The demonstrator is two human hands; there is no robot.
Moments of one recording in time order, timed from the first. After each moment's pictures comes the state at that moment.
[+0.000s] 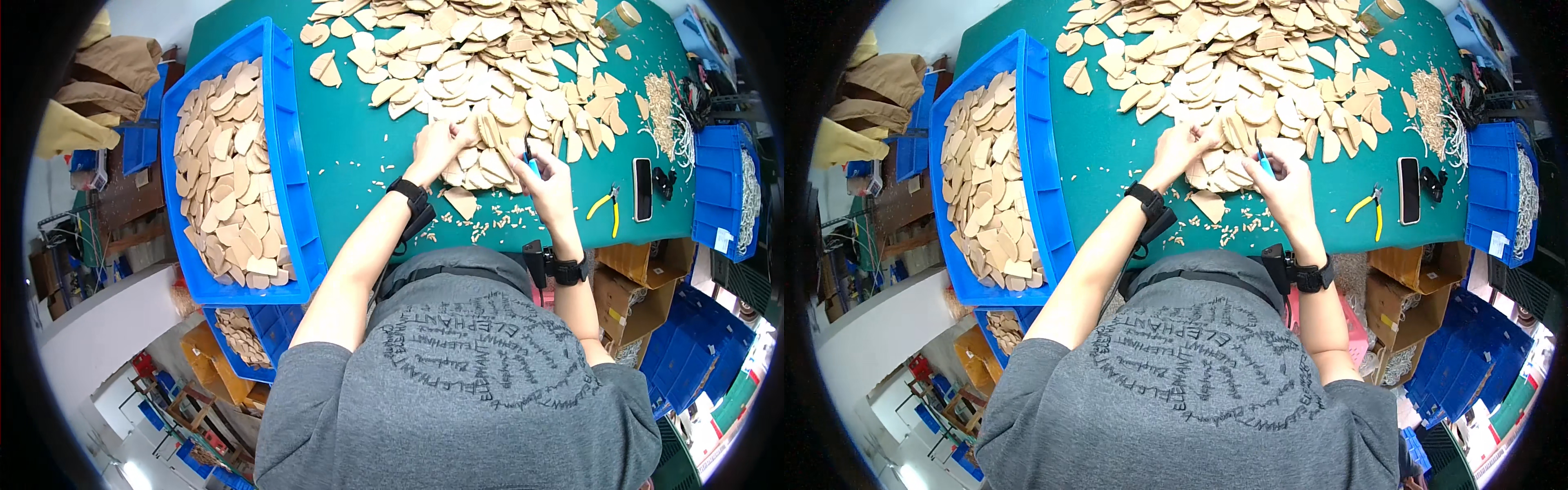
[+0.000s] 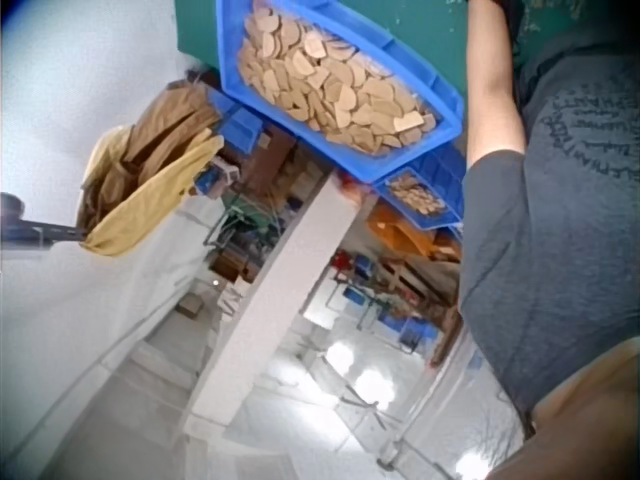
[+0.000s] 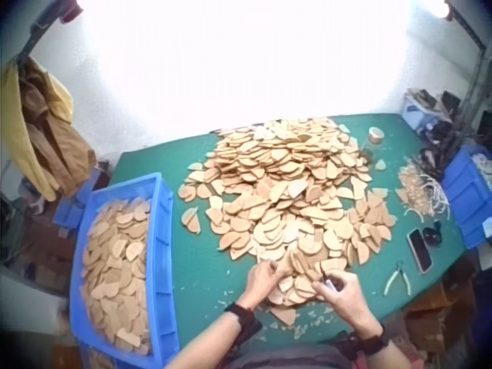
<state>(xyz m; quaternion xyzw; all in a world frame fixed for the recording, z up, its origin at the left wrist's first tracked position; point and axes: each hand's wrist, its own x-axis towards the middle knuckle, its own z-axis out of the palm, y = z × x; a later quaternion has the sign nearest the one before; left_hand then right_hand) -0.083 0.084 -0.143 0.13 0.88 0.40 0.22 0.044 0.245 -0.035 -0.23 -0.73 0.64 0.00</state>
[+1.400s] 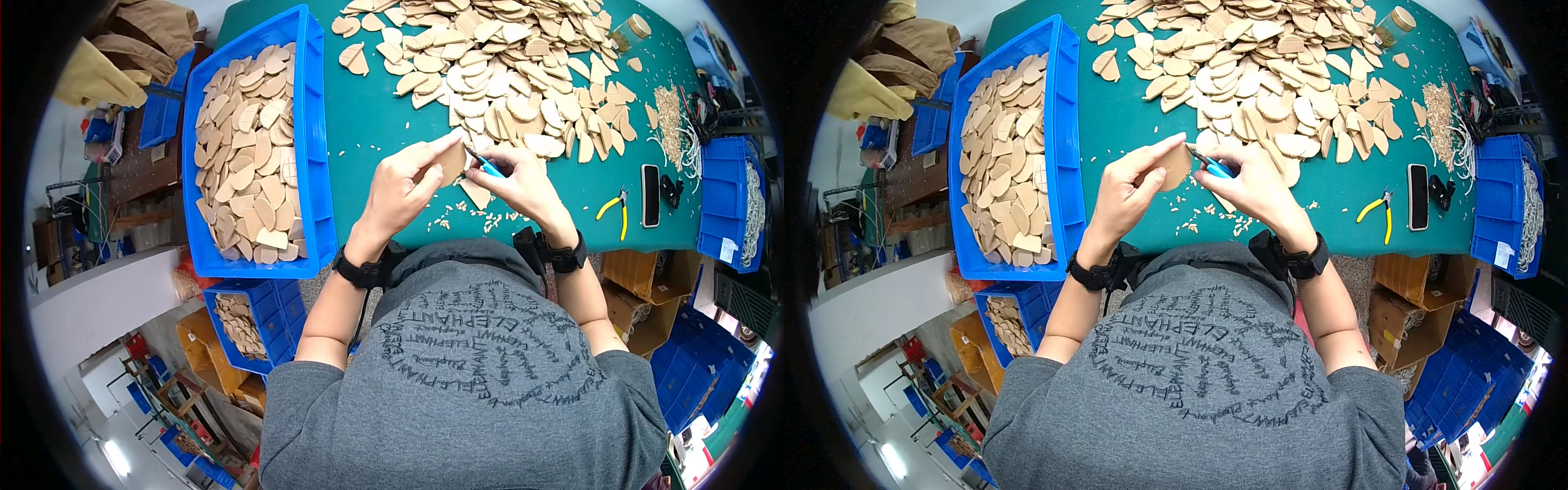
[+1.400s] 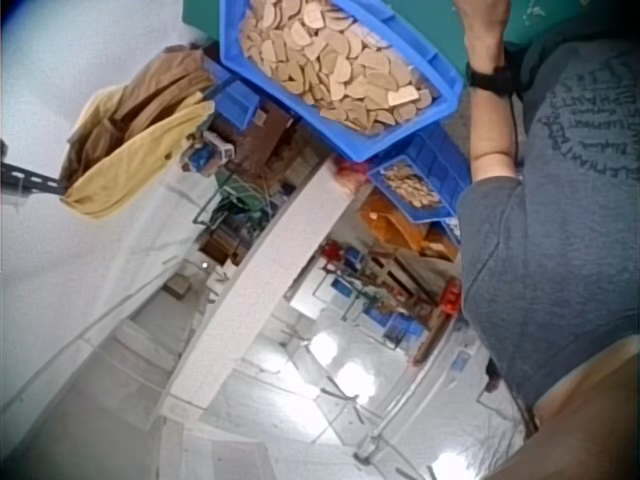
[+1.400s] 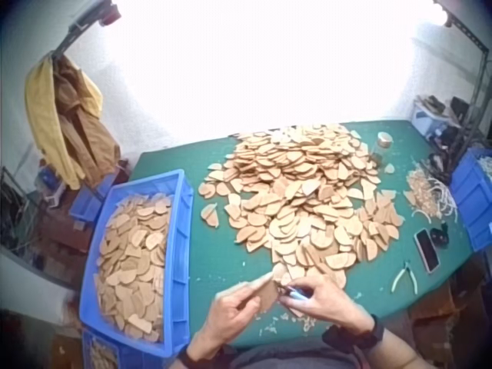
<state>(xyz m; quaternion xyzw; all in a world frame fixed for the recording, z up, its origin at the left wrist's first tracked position) -0.004 -0.014 0.013 0.27 0.80 0.53 0.09 0.036 0.189 0.003 -0.03 -0.83 0.55 -0.13</state>
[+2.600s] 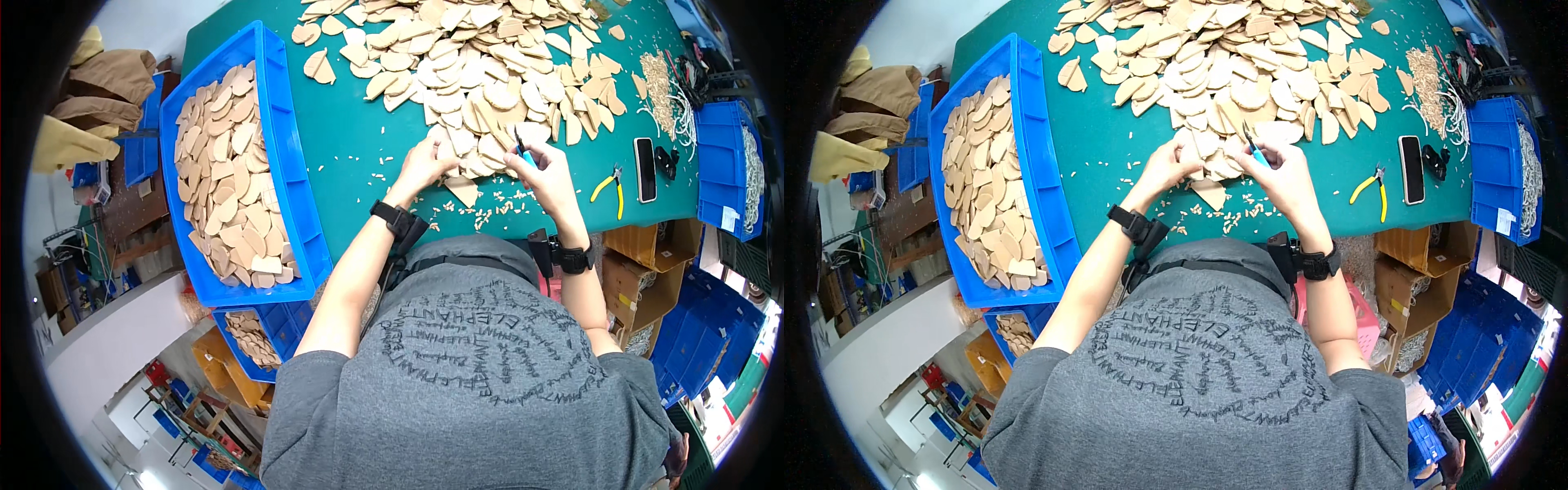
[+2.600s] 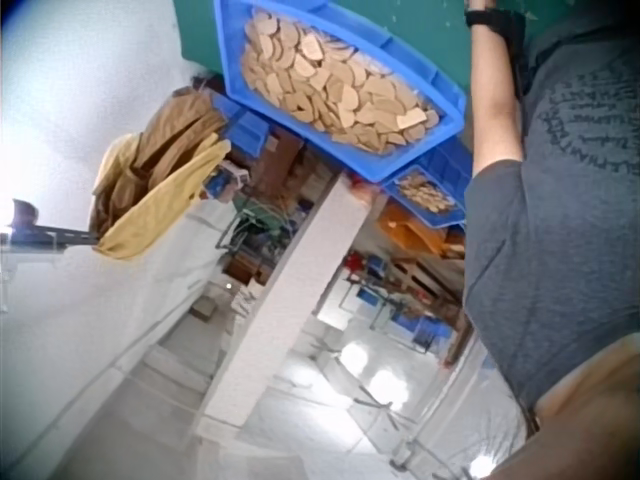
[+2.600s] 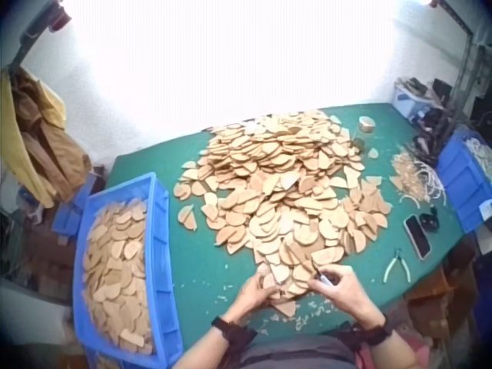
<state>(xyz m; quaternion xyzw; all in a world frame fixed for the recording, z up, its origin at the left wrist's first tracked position) -0.045 0.045 -0.148 0.10 0.78 0.51 0.35 0.053 0.244 -0.032 -0.23 -0.74 0.63 -0.06</state>
